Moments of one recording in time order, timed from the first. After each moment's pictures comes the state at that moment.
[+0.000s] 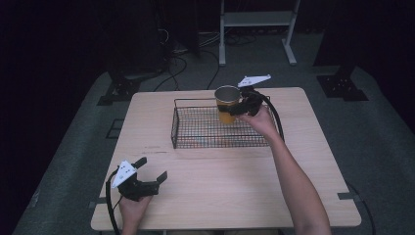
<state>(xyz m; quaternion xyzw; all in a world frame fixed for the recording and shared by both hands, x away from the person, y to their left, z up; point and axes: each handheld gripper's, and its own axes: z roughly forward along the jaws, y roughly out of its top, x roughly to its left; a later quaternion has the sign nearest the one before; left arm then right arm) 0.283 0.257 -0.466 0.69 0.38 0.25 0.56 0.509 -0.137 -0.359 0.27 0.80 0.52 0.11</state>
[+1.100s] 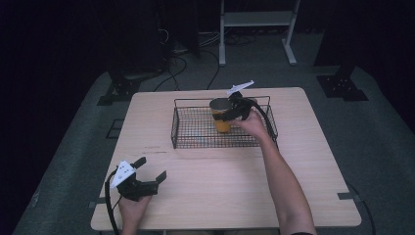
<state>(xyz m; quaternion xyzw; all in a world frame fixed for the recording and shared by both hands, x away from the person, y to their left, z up) 0.283 0.259 -0.466 0.69 0.38 0.25 0.57 0.539 -0.112 -0.408 0.30 0.84 0.44 0.07</state>
